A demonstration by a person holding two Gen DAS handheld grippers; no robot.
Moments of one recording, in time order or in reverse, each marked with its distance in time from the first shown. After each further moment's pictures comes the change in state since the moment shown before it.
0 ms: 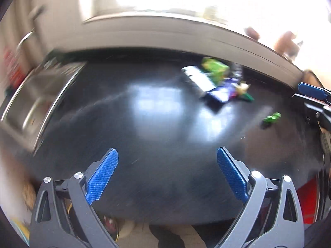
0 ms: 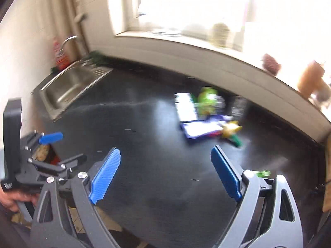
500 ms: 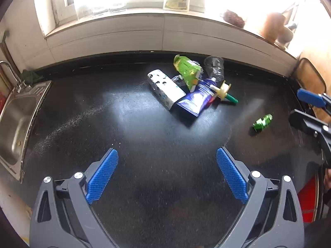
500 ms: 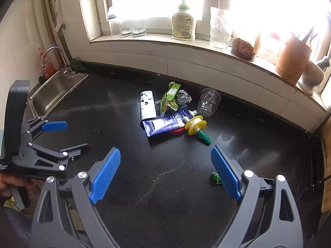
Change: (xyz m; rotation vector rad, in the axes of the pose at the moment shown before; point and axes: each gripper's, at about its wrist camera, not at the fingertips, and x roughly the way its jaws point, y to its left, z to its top) left arm 0.053 -0.063 0.052 0.059 0.070 -0.037; right arm 0.031 -0.087 -0.004 0.036 0.012 0.001
